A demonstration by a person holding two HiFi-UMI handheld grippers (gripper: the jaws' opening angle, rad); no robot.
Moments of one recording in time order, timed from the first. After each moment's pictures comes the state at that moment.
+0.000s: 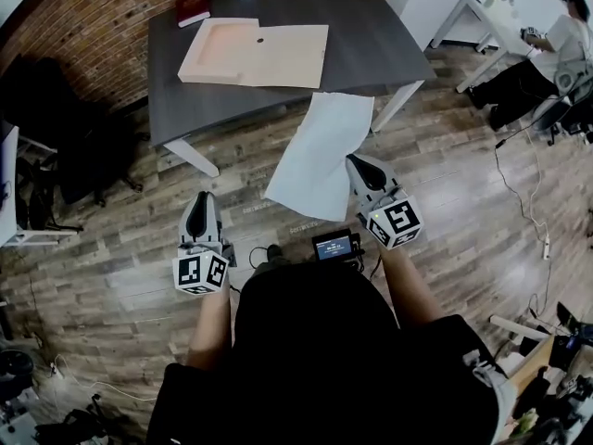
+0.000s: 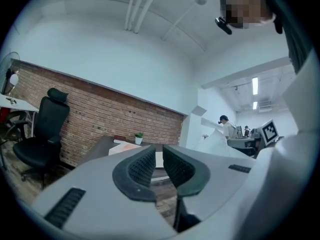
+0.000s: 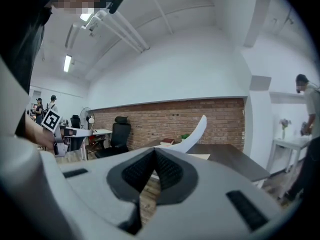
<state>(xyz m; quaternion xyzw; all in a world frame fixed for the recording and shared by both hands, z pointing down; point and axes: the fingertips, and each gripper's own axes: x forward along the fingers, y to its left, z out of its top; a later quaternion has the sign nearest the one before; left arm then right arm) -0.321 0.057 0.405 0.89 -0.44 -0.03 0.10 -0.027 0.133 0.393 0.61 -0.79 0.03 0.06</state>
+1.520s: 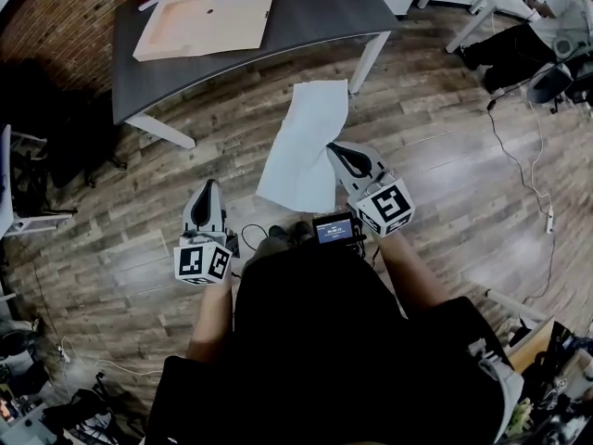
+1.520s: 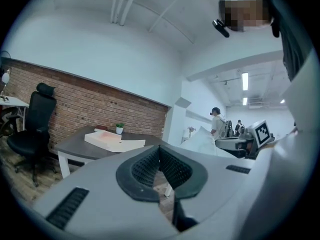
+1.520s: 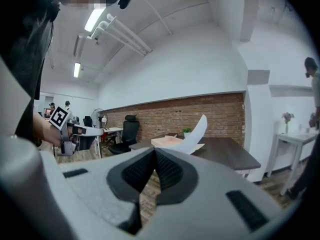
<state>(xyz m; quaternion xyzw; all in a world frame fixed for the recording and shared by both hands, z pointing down) -0.167 0.200 0.424 0.91 -0.39 0.00 0.11 0.066 0.260 0.426 0.56 -0.82 0.04 0.07</state>
